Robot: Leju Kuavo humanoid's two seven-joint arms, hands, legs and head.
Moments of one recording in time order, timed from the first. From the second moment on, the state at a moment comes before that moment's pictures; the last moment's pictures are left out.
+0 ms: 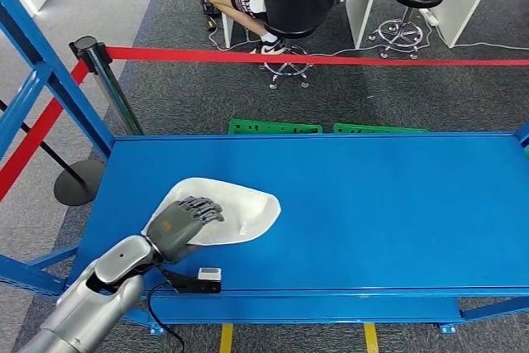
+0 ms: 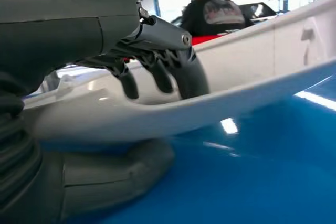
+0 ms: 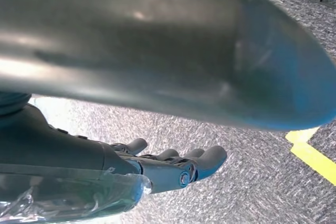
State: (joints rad) left arm -0.22 0.16 -0.45 -1.13 -1.18 0.21 -0.28; right arm -0.05 0.14 -0.90 -0.19 1.53 -0.17 0.02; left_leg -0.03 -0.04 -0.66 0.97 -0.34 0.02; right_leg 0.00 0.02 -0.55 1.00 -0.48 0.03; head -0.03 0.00
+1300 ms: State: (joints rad) left arm -0.10 0.08 -0.15 -1.24 -0.60 0.04 -0.54; right arm -0.06 0.14 -0.85 -0.19 1.53 -0.18 0.02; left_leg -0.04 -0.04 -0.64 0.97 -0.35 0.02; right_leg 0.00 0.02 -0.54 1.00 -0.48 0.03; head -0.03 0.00
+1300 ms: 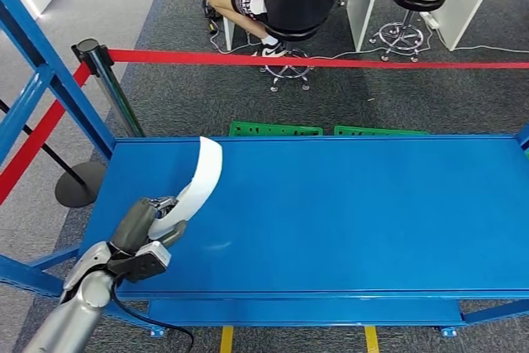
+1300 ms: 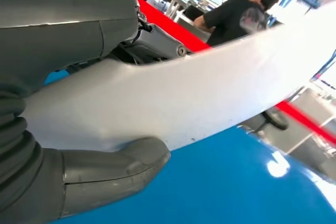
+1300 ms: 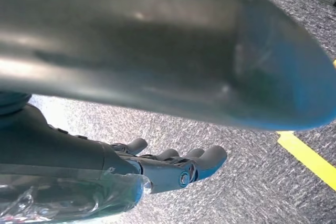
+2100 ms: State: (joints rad) left arm 0.00 -0.10 0.05 -1.44 -0.10 -0.19 -0.64; right arm -0.05 0.14 -0.85 -0.19 1.52 -0.20 0.02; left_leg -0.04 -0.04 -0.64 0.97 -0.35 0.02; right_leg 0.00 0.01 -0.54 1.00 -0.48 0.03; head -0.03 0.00
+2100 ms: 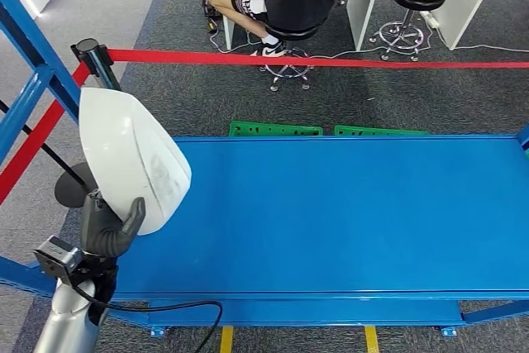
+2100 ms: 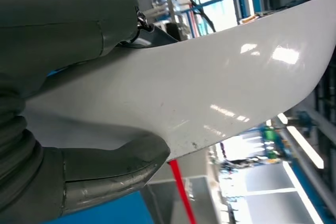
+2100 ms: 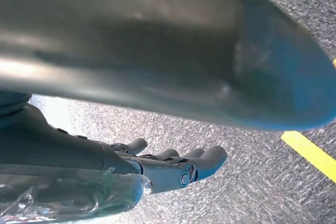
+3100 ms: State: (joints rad) left arm 0.01 -0.18 0.05 -1.52 -0.10 -0.14 -0.67; right arm -0.05 0.14 -0.89 -0.19 1.50 -0.21 0.02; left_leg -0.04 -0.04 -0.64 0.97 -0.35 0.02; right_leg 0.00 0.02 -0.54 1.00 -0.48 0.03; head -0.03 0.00
